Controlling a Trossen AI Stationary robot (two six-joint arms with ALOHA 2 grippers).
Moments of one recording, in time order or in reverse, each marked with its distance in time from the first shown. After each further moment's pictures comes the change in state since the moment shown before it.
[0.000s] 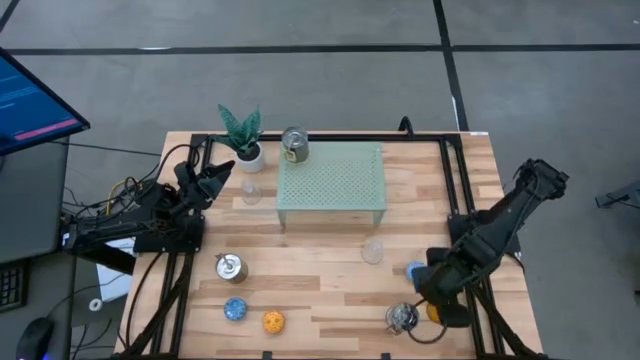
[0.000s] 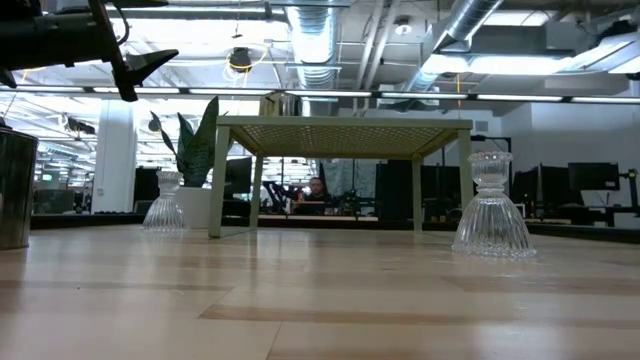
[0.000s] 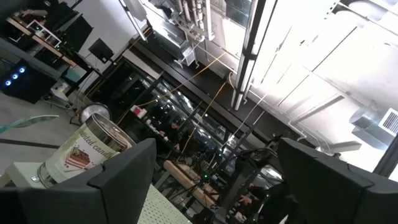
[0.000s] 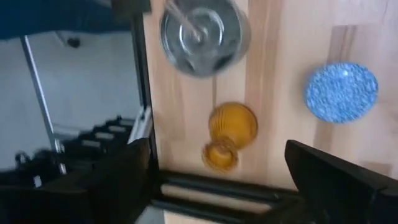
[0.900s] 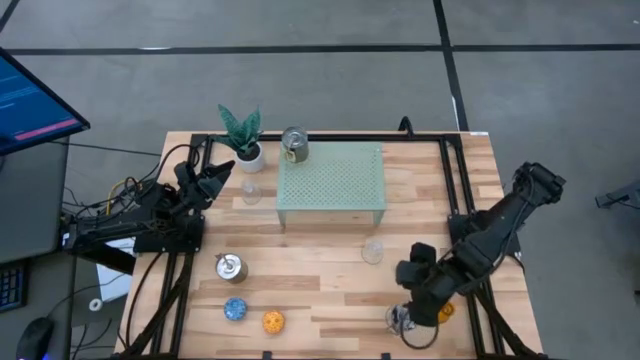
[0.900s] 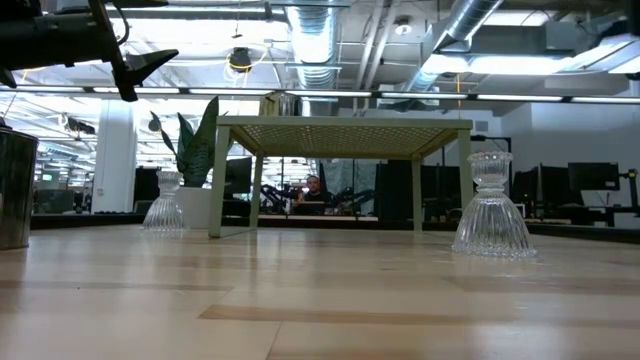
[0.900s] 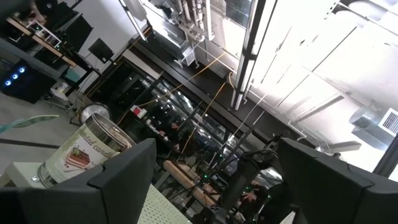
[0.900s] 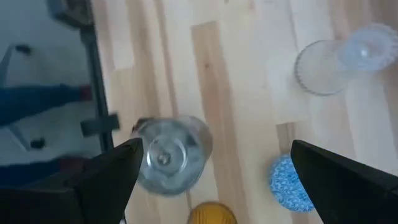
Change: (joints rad) left arm 0.000 0.000 0.000 0.000 0.000 0.000; right arm 0.021 0.051 0.001 0.144 0.375 0.079
